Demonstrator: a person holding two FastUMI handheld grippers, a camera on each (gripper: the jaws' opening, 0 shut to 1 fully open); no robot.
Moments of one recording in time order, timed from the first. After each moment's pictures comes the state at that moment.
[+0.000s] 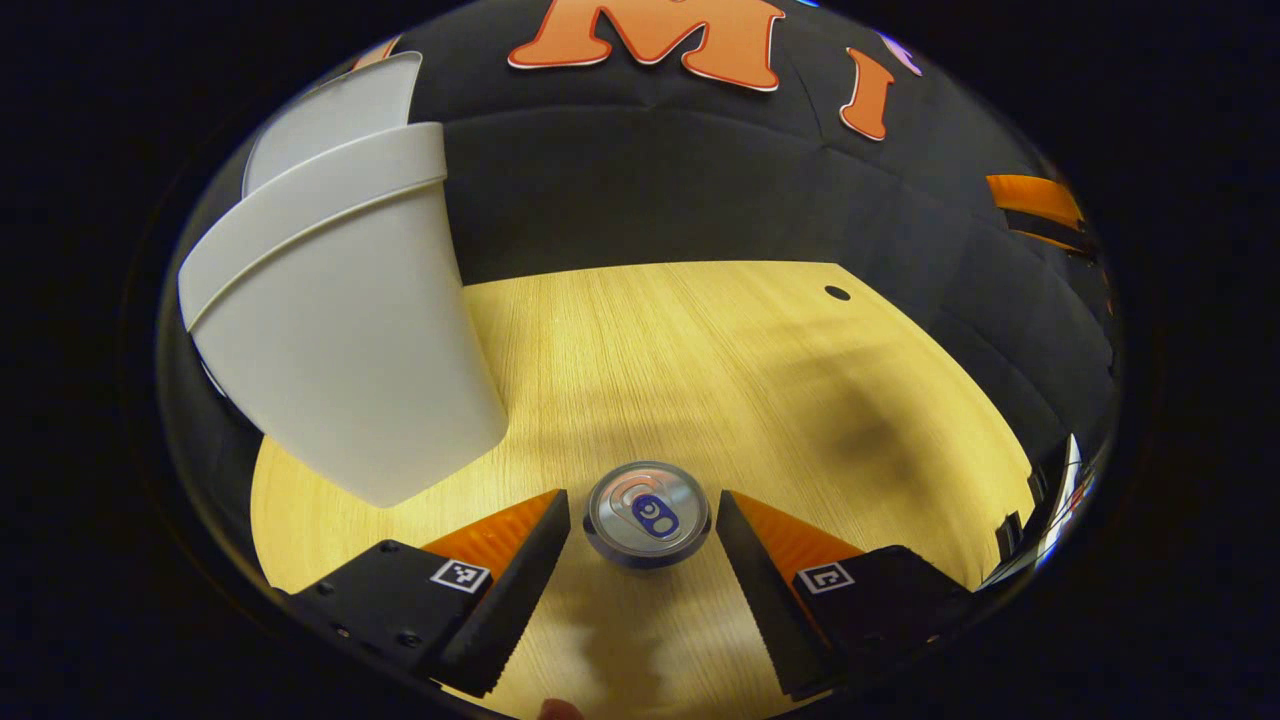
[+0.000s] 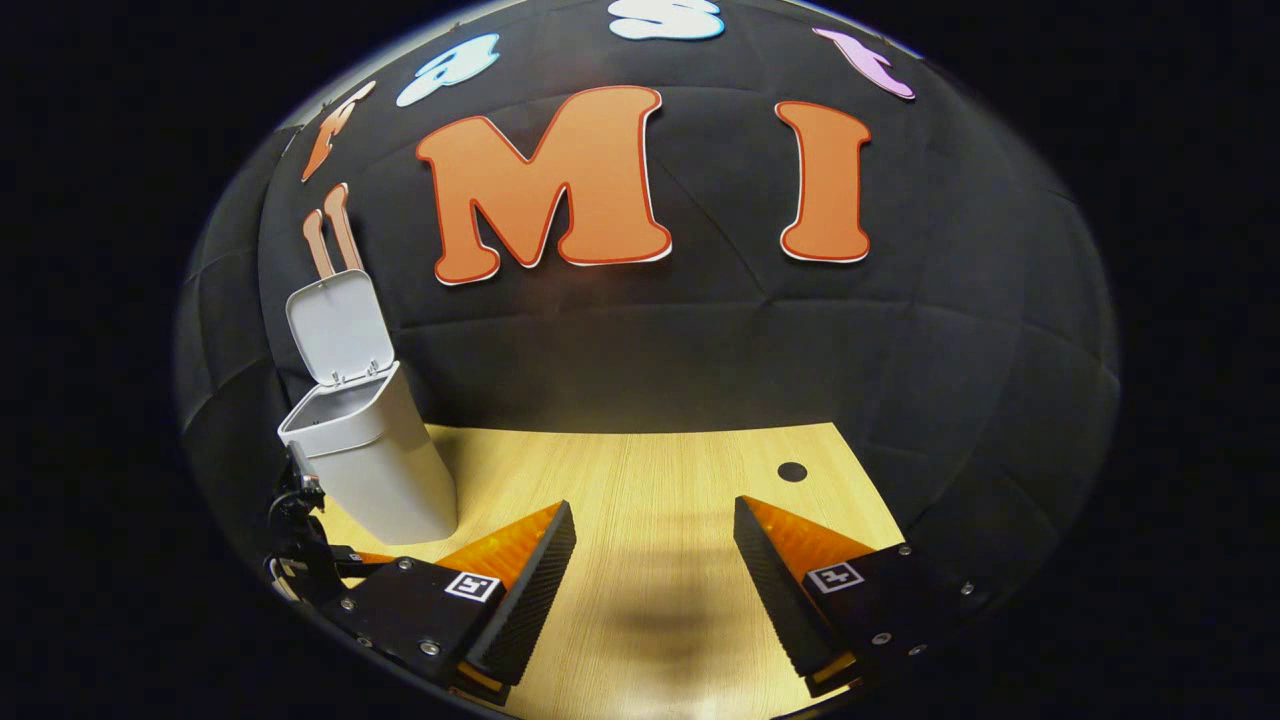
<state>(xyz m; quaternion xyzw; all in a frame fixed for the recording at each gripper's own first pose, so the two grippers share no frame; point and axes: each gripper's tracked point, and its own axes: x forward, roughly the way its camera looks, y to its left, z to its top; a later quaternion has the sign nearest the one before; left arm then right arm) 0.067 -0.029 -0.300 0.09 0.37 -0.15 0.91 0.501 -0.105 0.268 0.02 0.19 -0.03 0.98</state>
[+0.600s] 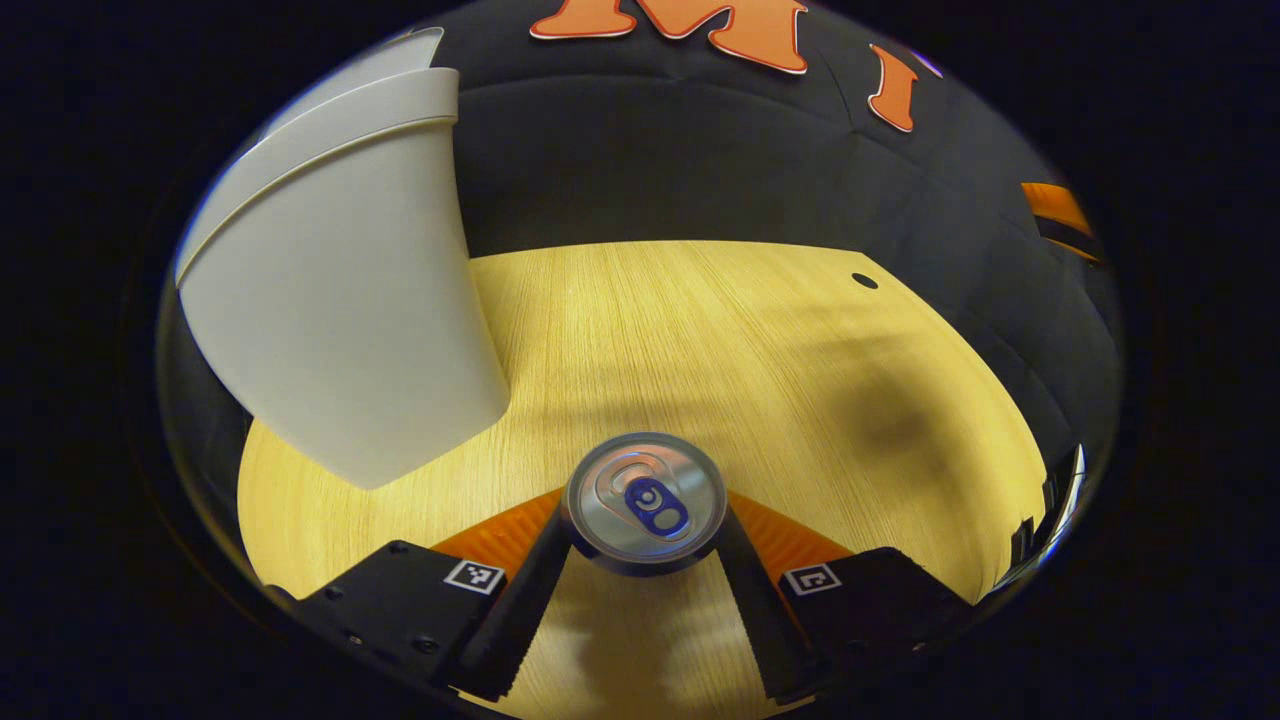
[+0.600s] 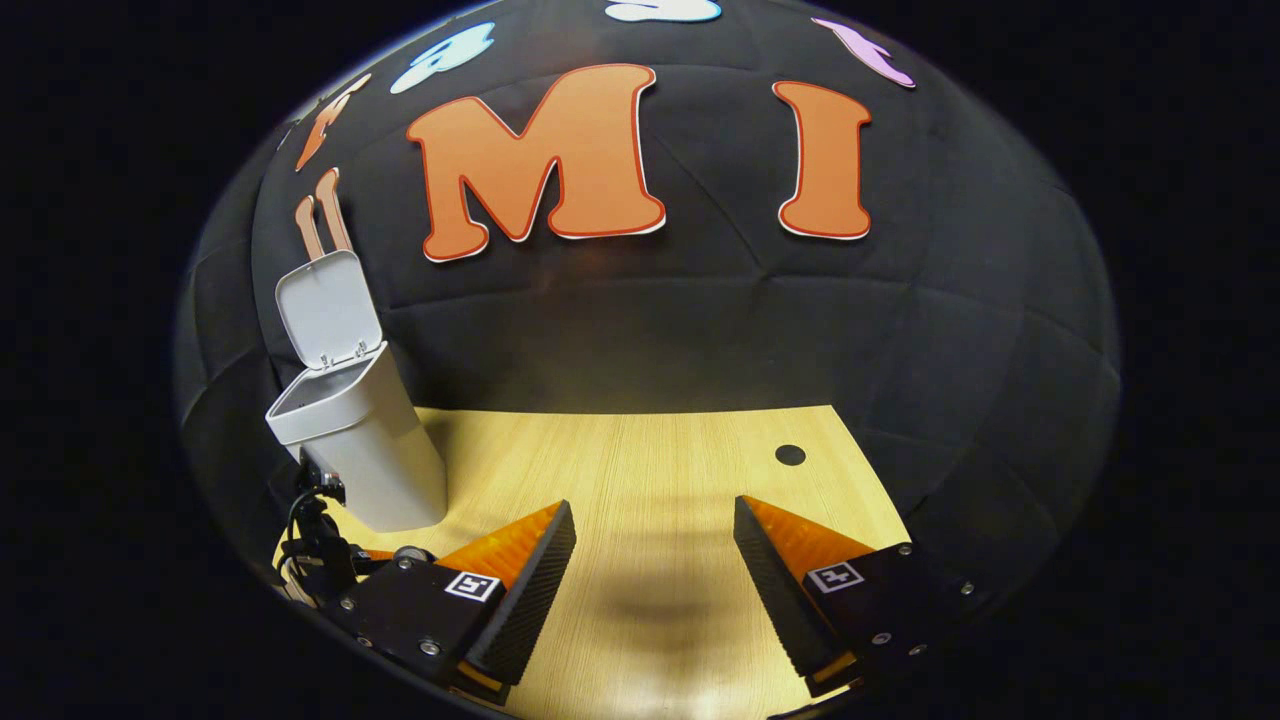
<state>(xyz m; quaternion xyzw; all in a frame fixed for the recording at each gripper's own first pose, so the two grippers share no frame) 0.078 -0.021 -0.323 0.09 0.38 -0.13 0.91 0.503 -0.107 0.249 0.01 0.22 -0.03 0.98</state>
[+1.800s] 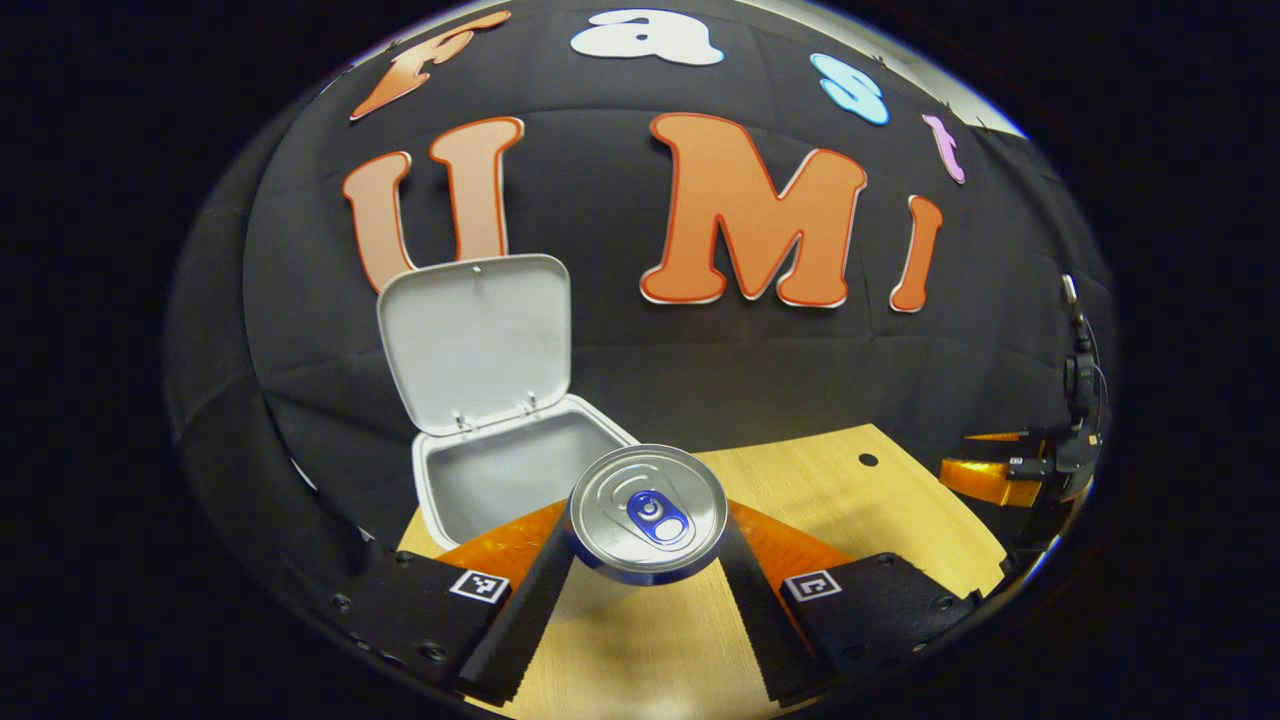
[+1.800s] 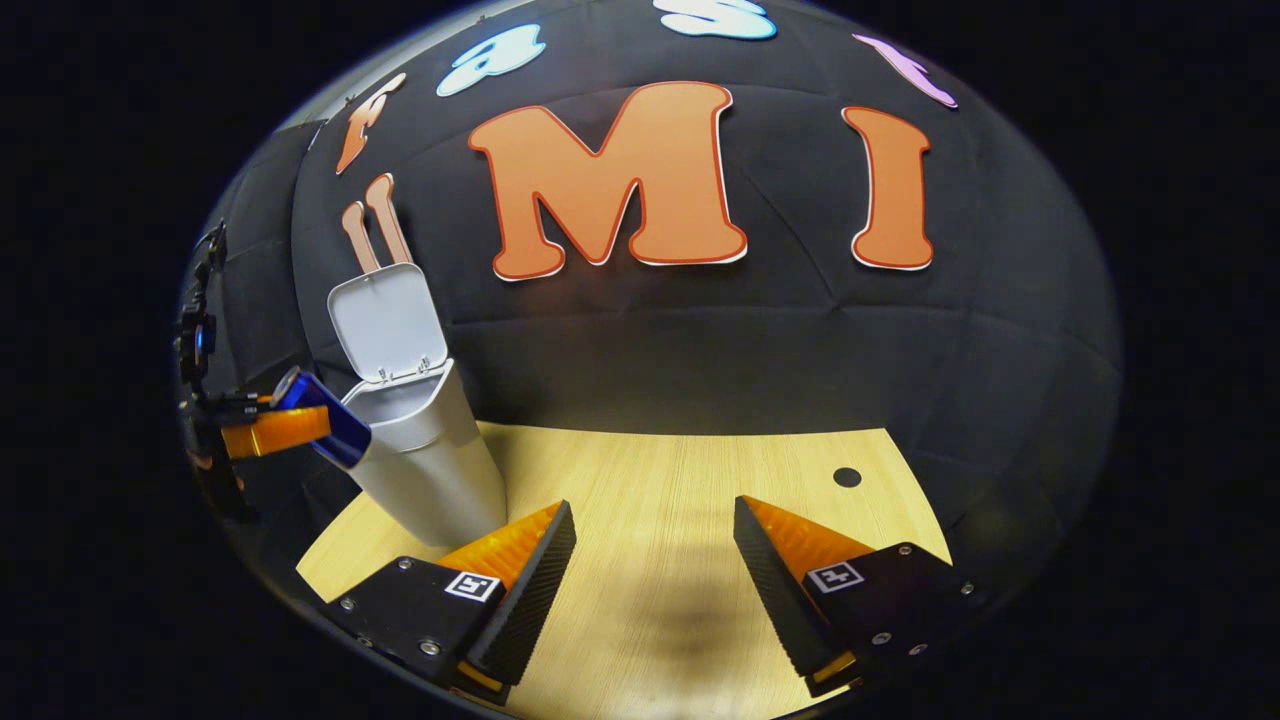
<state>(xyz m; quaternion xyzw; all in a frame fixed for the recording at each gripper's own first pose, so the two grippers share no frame) 0.090 0.039 -0.060 0.07 0.18 -0.09 0.98 0.509 -0.039 0.286 0.02 0.19 0.04 0.98</state>
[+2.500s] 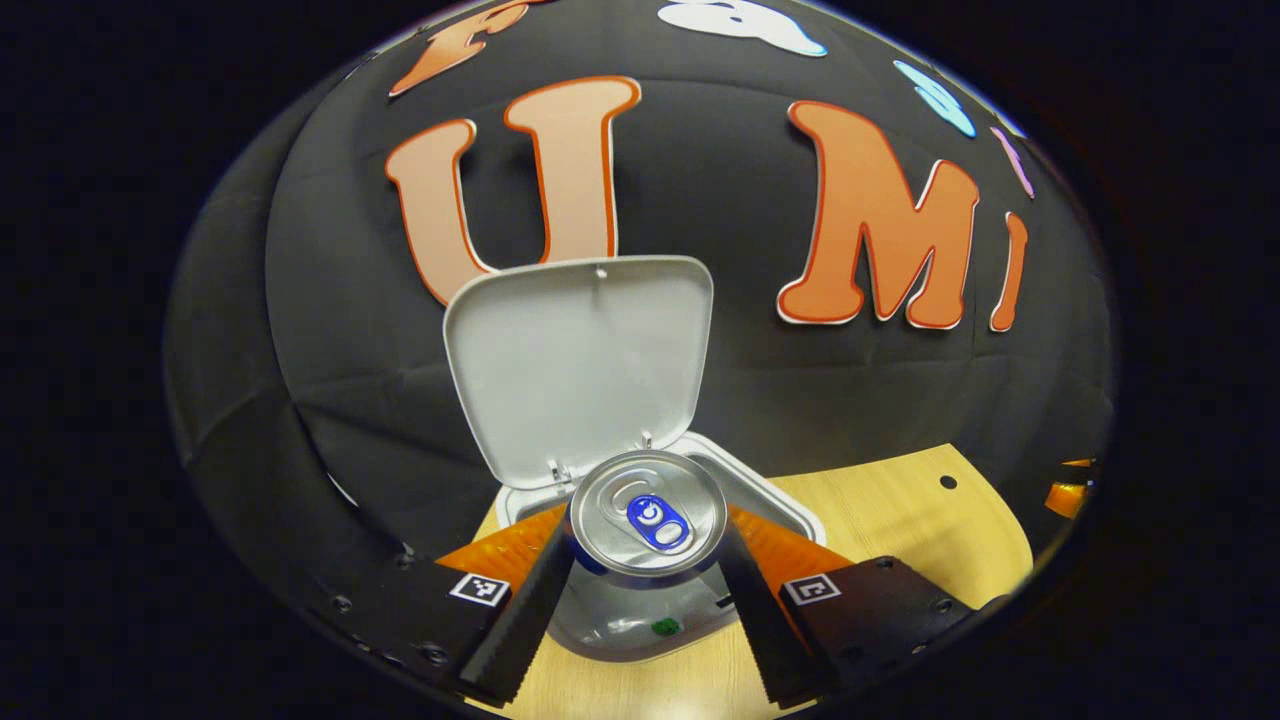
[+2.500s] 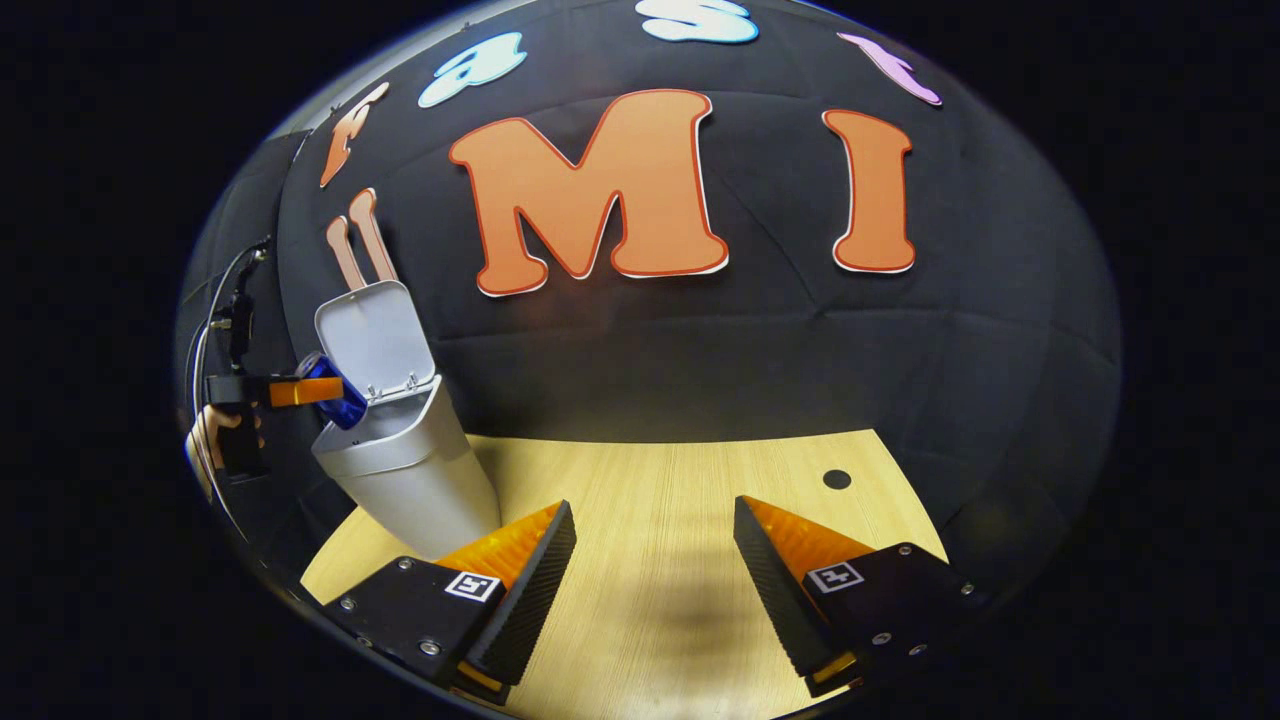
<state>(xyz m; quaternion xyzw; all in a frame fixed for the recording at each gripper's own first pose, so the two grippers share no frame) 0.188 0.127 -0.066 0.06 0.20 -0.02 0.98 0.507 -0.052 0.289 0.03 0.19 0.01 0.98</state>
